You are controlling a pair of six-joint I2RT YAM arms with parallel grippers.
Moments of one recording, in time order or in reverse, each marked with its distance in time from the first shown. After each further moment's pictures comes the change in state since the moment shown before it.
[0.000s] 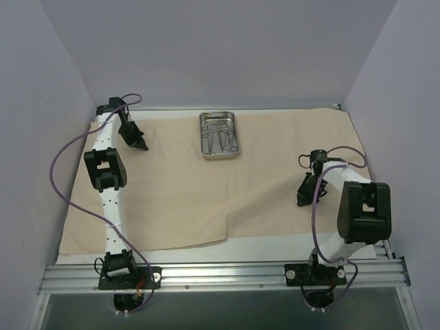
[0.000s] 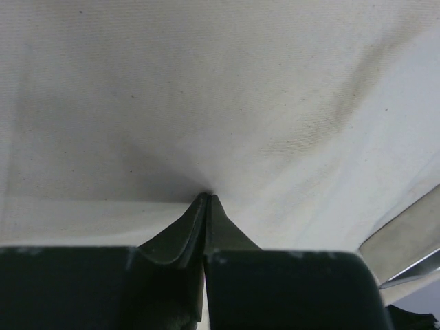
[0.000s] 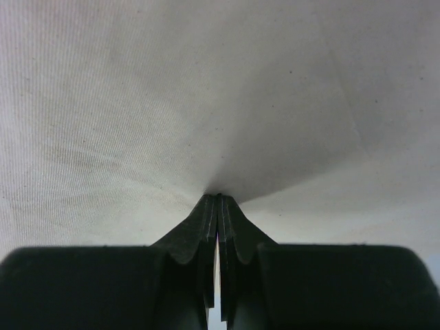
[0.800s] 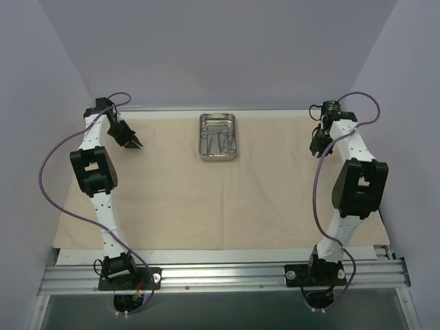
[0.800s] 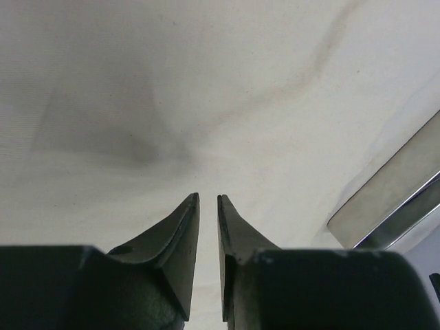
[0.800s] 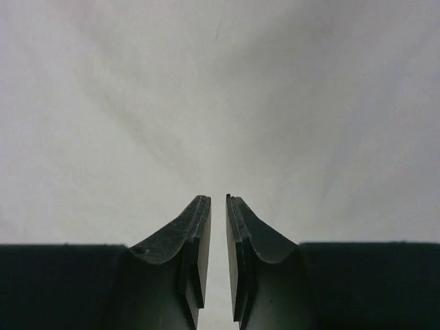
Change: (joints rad) left arm 0.074 -0.184 -0.277 0.150 0.119 -0.023; right arm -0.024 0.185 0.661 -0.201 0.196 -0.098
